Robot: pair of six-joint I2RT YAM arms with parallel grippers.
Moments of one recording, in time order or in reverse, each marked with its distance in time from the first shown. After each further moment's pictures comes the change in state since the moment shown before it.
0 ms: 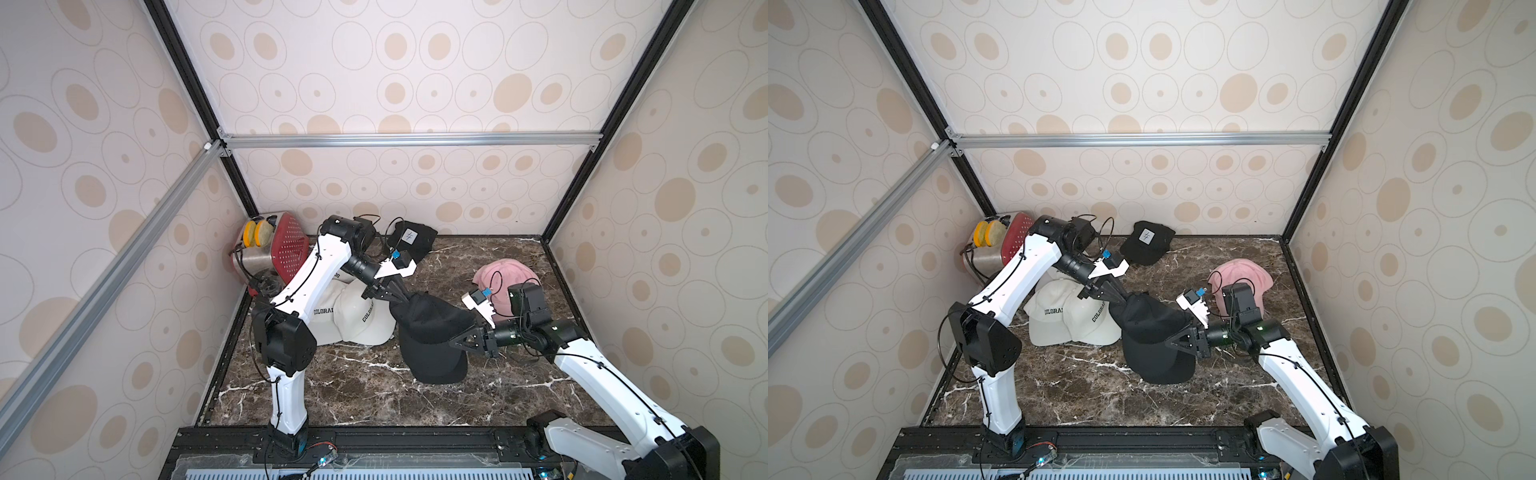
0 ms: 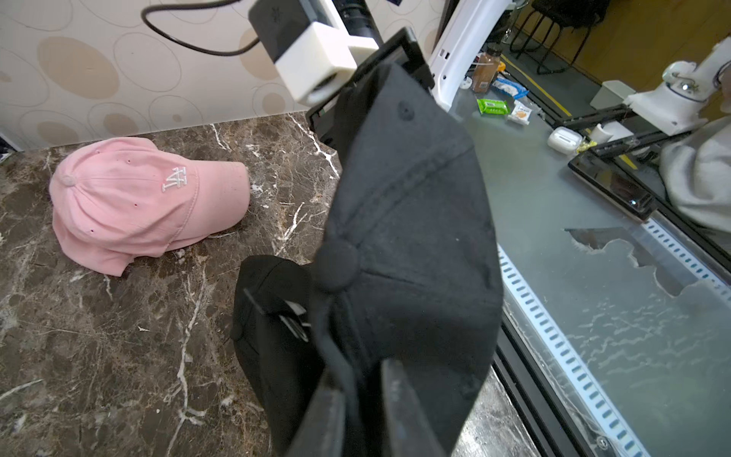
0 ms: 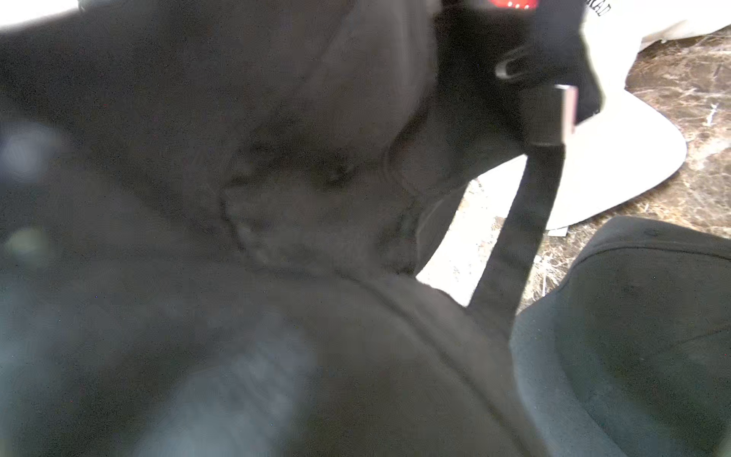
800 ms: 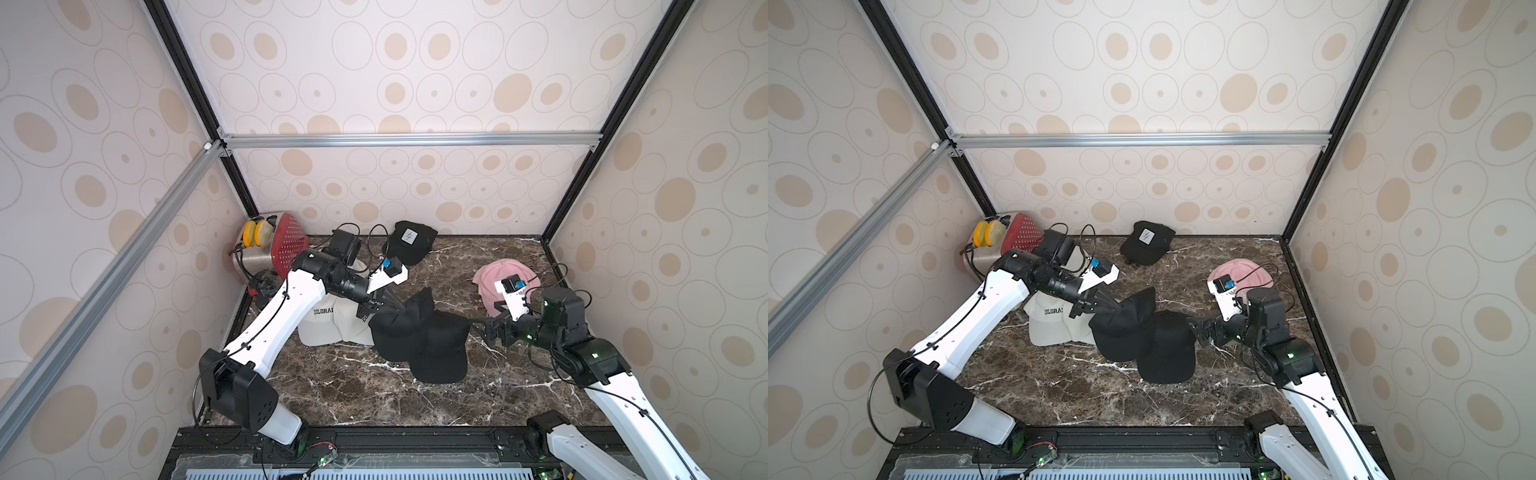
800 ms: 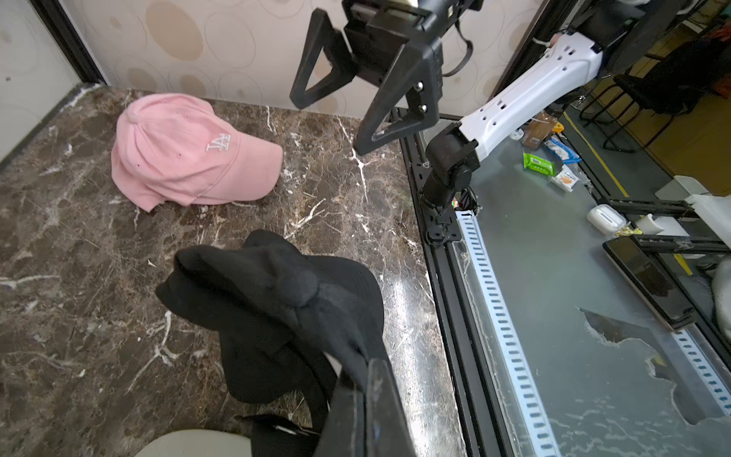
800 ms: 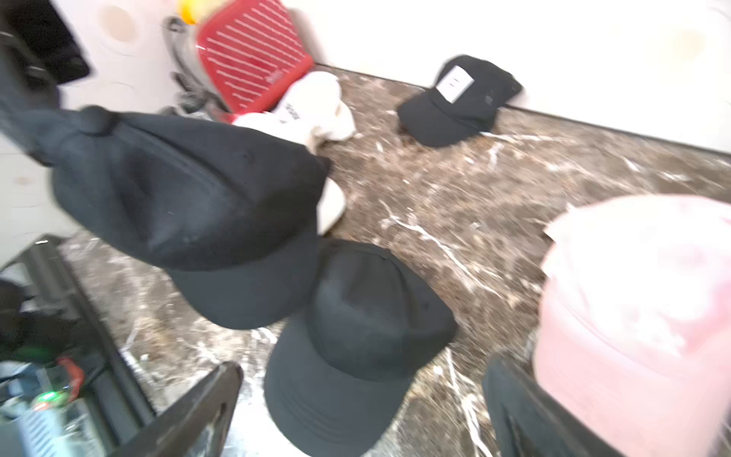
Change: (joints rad) left arm -0.024 -0.449 -0.531 0.561 -0.021 -0.635; right arm -0.024 -0.259 0.064 -0.032 0.714 0.026
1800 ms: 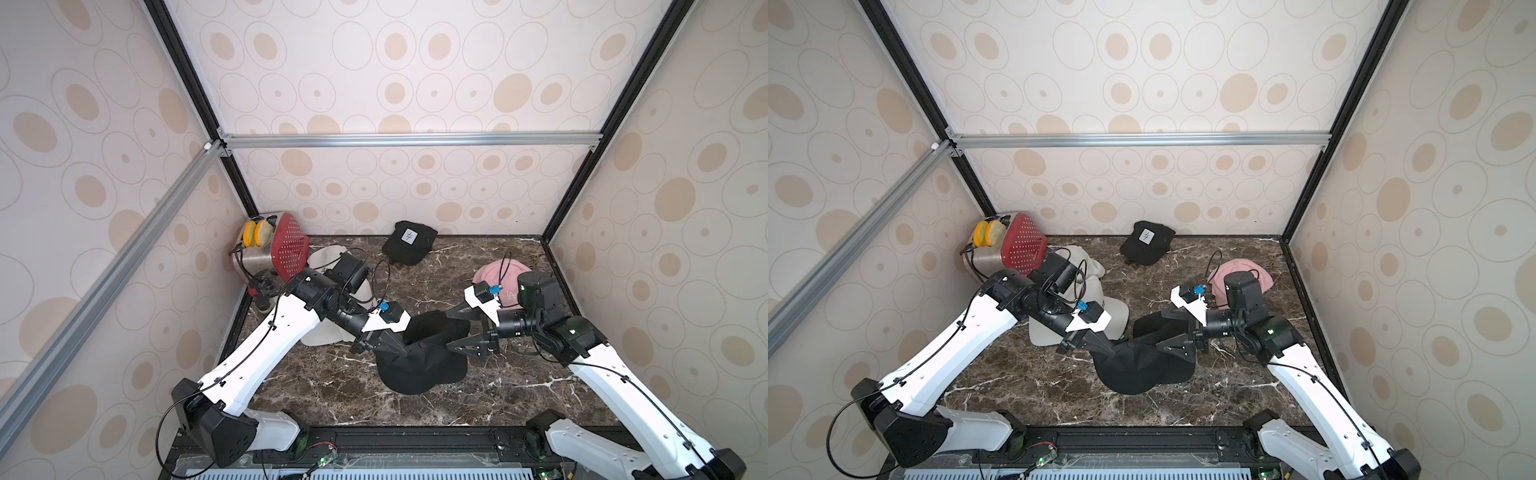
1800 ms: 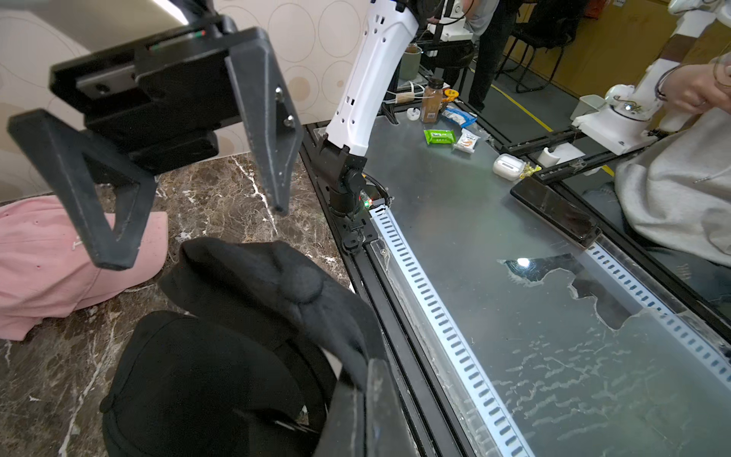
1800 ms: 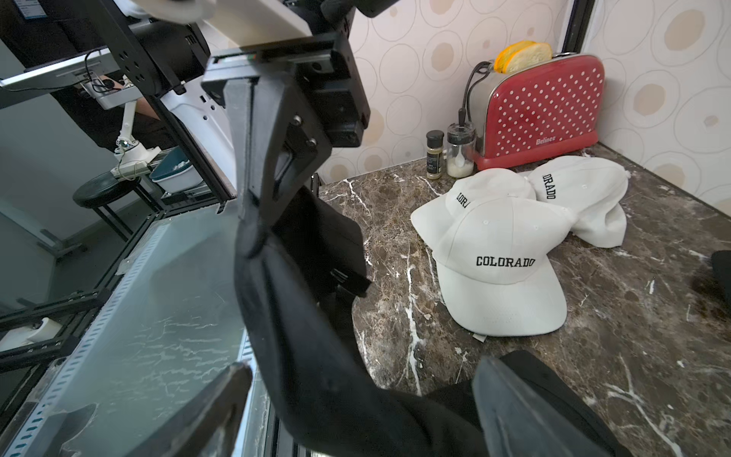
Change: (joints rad) left arm -0.160 -0.145 -0.080 -0.231 0.082 0.323; right arm 0.129 0.203 0.099 0.045 -0.580 -0.282
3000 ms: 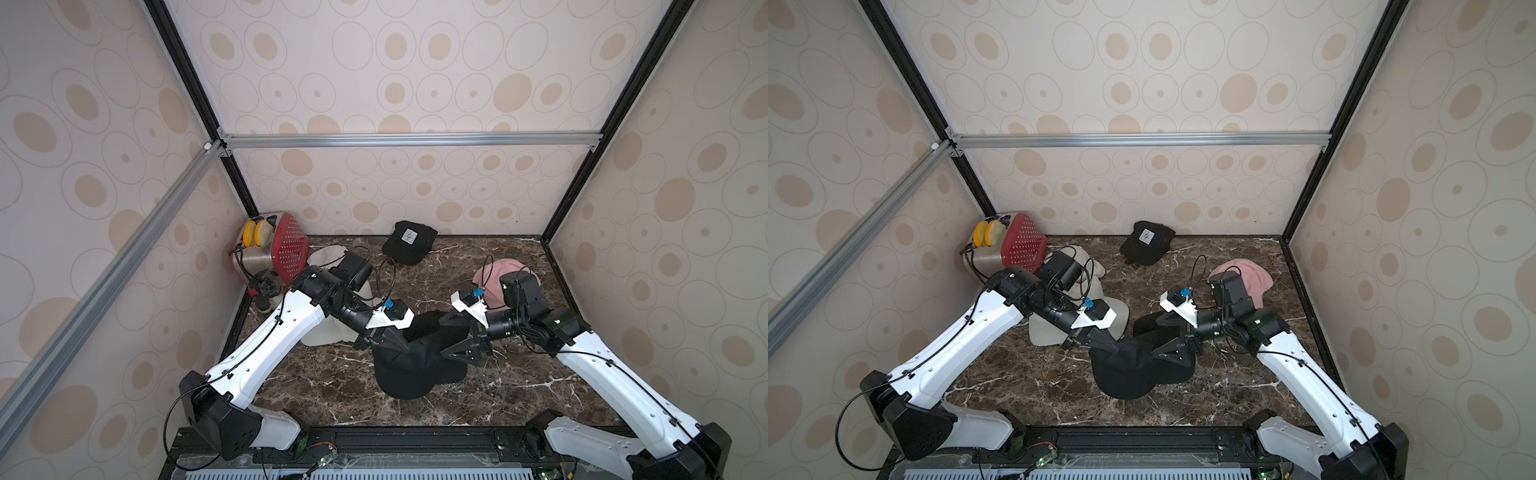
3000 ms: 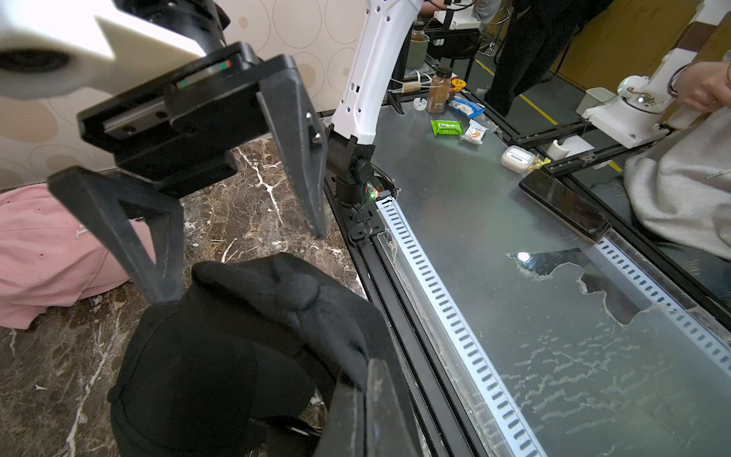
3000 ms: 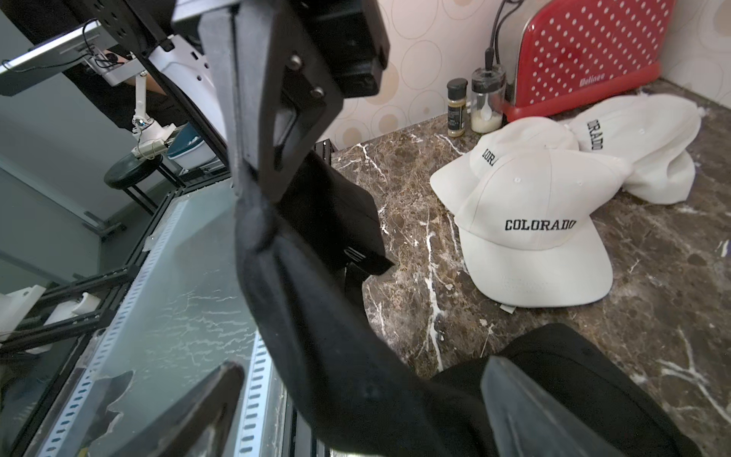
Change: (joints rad) left arm 0.000 0.039 0.012 0.015 -0.037 -0.002; right arm 0.047 0.087 0.031 -0.100 0.032 -0.056
